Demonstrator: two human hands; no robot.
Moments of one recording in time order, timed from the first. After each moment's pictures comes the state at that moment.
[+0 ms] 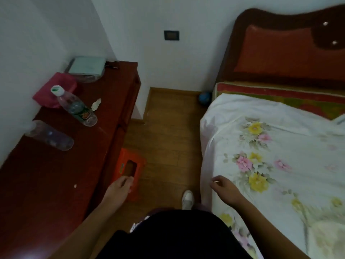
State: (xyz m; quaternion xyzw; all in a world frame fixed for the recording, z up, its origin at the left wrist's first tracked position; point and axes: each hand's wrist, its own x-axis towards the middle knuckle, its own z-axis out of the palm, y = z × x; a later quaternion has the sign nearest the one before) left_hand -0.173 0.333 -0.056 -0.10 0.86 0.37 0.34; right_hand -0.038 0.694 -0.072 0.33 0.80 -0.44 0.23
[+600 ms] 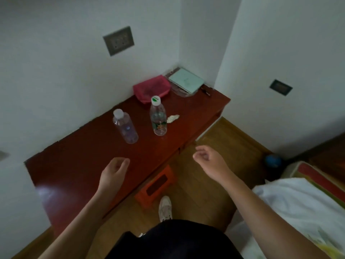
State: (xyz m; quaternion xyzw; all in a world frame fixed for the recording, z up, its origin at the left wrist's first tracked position) left_hand -0.241 0.252 0.000 -0.36 0.80 0.48 0.00; right_hand -0.377 0.551 0.022 -0.06 0.86 -0.44 0.26
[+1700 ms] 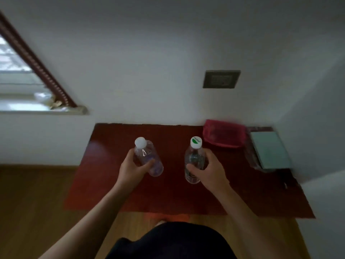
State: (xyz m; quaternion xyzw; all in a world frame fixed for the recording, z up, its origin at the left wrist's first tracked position) left_hand -0.324 0.223 0.019 -0.53 0.65 0.47 -0.26; right_hand -0.560 0.357 0.024 -0.39 0.77 -0.41 0.30
